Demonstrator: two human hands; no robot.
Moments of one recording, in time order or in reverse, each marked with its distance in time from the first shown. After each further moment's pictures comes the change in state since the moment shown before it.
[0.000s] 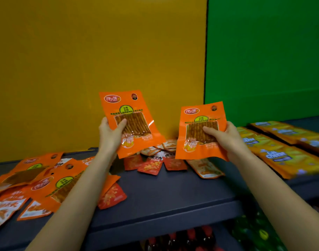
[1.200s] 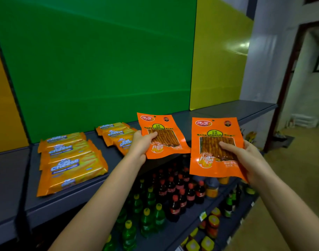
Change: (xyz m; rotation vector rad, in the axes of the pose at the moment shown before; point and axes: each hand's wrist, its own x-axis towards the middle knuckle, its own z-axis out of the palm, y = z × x) left_hand -0.301 0.077 0.511 -0.292 -0.722 -0.473; right_hand -0.037 0.018 -0.541 0.077 0.398 0.162
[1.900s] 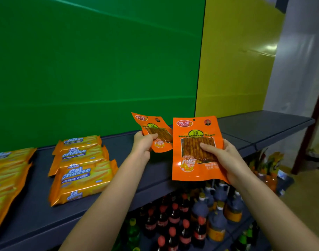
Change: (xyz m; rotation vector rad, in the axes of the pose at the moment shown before) left_hand 0.176 -0.022 0.121 -0.062 0.188 0.004; right_hand 0.230 0.015 -0.003 -0.025 -0.227 -0.022
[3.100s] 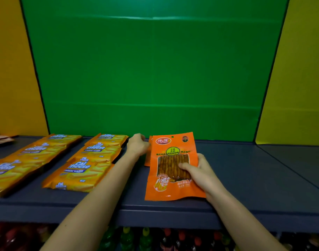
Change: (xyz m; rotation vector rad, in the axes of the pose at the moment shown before) left_hand 0.073 -0.003 -0.020 0.951 0.640 0.096; right_hand 0.127 0.037 0.045 -0.222 -0.615 0.043
